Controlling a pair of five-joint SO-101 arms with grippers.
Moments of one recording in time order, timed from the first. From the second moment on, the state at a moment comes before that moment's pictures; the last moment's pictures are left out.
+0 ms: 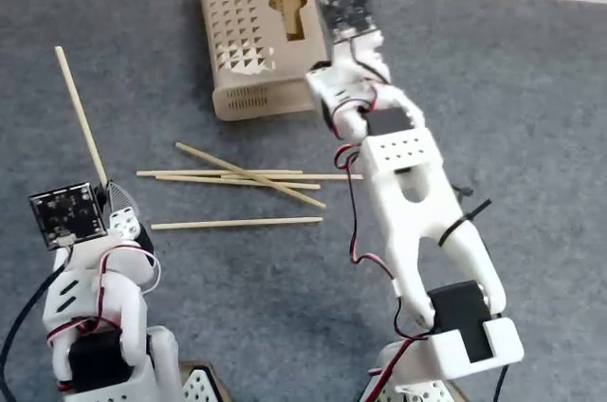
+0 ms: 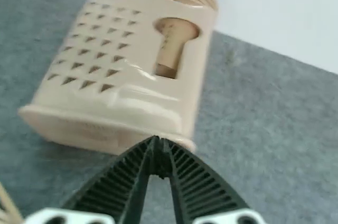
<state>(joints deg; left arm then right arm) -19.6 -104.4 76.9 59.1 7.1 -19.3 -2.5 12.9 27.5 10.2</state>
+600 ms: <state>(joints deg) -19.6 -104.4 76.9 59.1 7.1 -19.1 10.3 11.8 18.1 10.2</state>
